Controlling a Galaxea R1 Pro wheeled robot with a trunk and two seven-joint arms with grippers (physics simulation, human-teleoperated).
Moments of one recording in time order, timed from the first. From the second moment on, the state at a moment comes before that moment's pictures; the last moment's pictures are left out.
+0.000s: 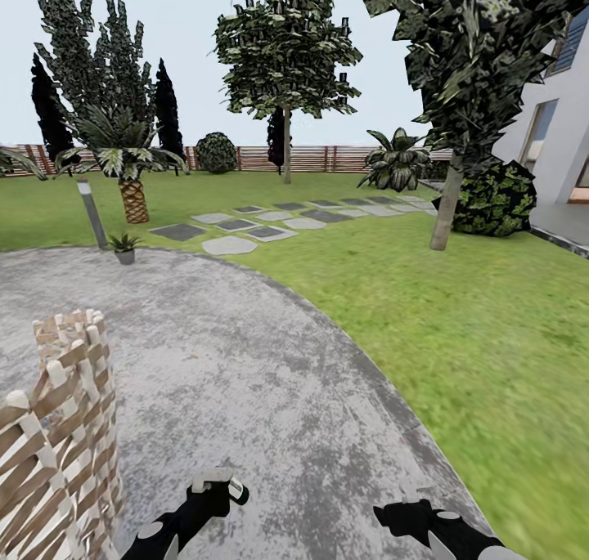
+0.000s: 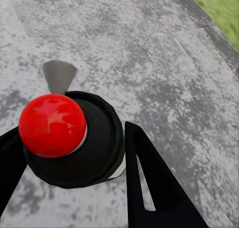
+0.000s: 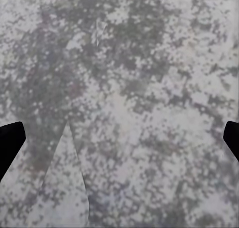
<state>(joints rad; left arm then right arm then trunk) -0.47 -0.12 0.76 -0.38 -0.58 -0.19 -0.53 -0.58 -0.08 0.25 -0.08 -0.19 -0.03 0.21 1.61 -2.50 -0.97</state>
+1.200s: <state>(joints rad) -0.47 -0.12 0.76 -0.38 -0.58 -0.19 -0.53 -0.58 -0.08 0.25 -0.08 -0.19 -0.03 0.21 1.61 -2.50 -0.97</state>
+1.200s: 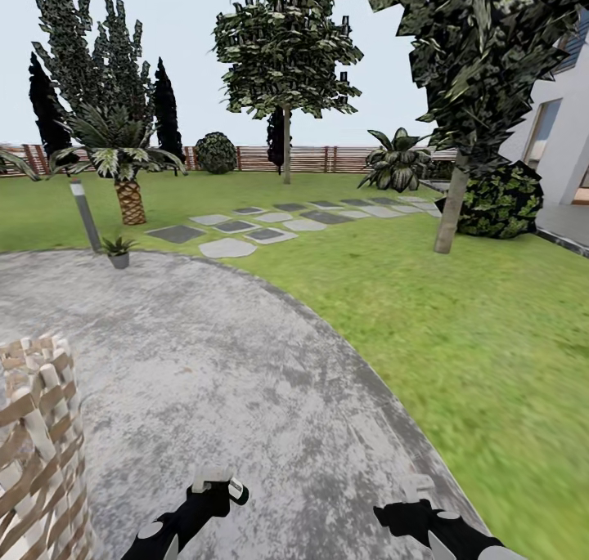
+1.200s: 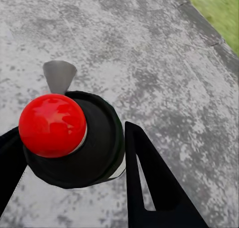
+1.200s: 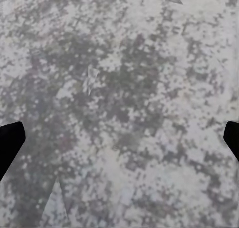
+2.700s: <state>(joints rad) -0.47 -0.12 0.76 -0.38 -0.58 -0.19 -0.53 -0.58 -0.08 0.25 -0.08 -0.19 -0.03 0.21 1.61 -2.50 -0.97</state>
